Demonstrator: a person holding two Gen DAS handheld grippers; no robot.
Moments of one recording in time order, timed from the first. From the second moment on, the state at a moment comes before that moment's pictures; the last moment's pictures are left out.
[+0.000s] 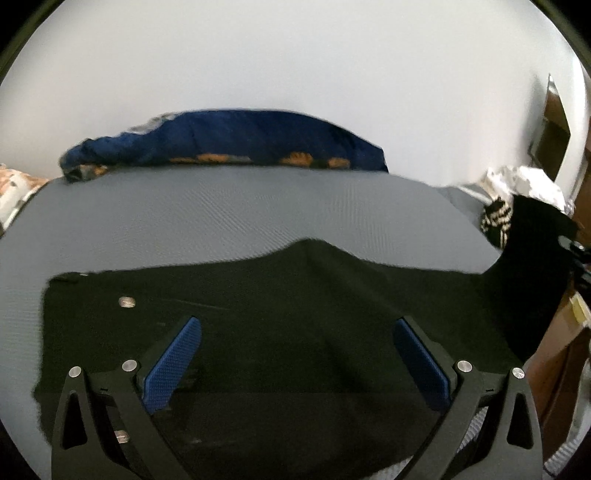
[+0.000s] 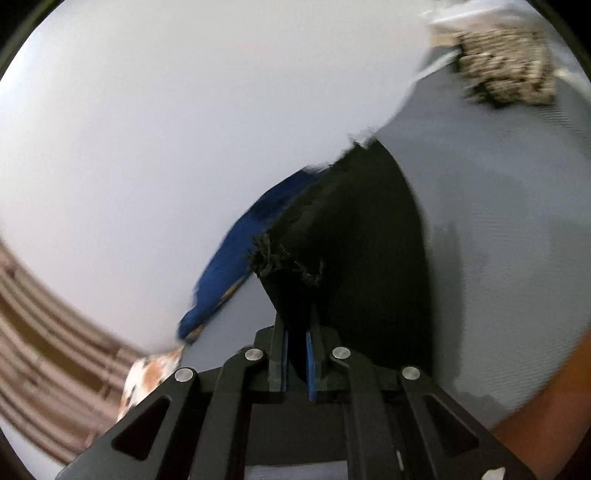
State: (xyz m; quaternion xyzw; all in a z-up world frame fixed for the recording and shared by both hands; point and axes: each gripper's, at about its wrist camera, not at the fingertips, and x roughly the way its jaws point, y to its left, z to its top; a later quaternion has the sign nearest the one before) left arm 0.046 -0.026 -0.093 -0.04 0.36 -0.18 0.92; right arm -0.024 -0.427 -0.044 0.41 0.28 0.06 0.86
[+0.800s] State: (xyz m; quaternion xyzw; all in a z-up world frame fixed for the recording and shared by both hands) left arm 0.025 0.069 -0.107 -0.13 0.40 -0.13 0.90; right arm 0.041 -0.212 -0.125 0.27 0.45 0.19 0.83
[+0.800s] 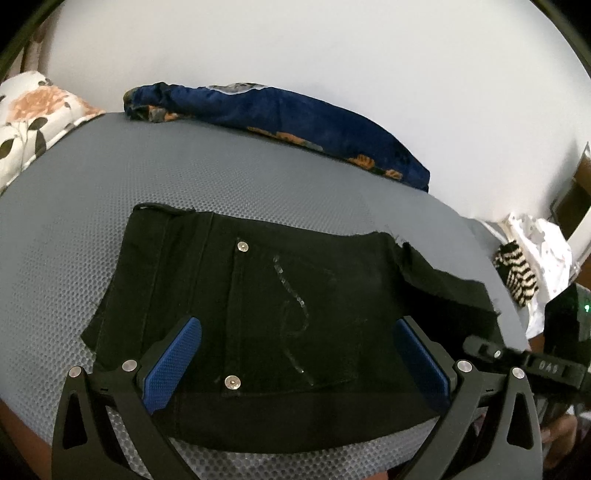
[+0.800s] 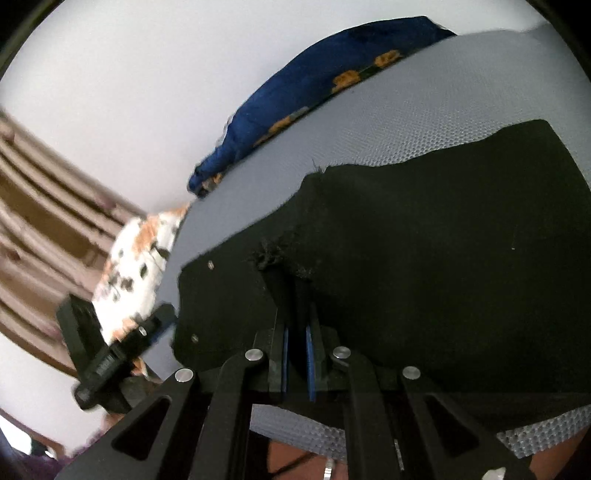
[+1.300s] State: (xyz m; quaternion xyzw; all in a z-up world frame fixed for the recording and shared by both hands) left arm 0.026 0.062 -0.115 -0.10 0.41 -0.12 0.90; right arm 0.028 -0.185 -0.140 0.16 0.46 0.19 0.85
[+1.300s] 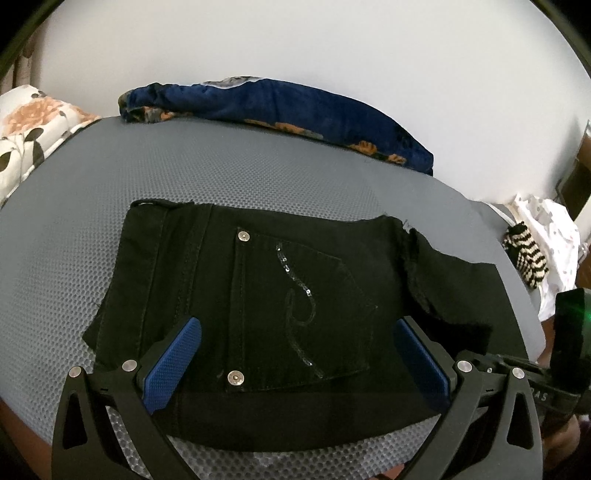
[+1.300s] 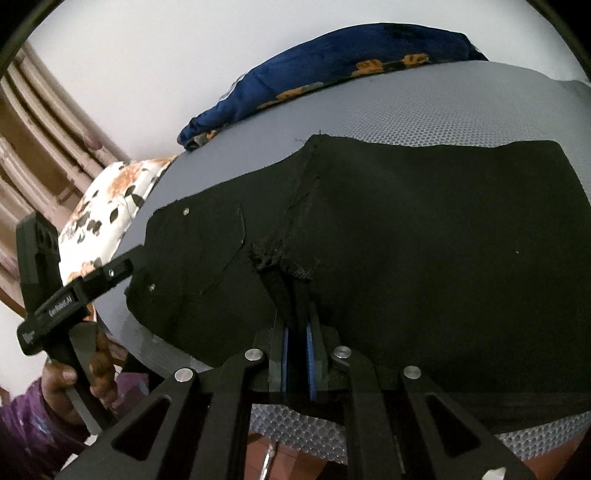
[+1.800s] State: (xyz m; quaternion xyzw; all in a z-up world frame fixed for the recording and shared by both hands) left arm 0.030 0.064 -0.121 -0.10 0.43 -0.12 0.89; right arm 0.019 -0.175 -0.143 0.13 0.46 0.20 0.85
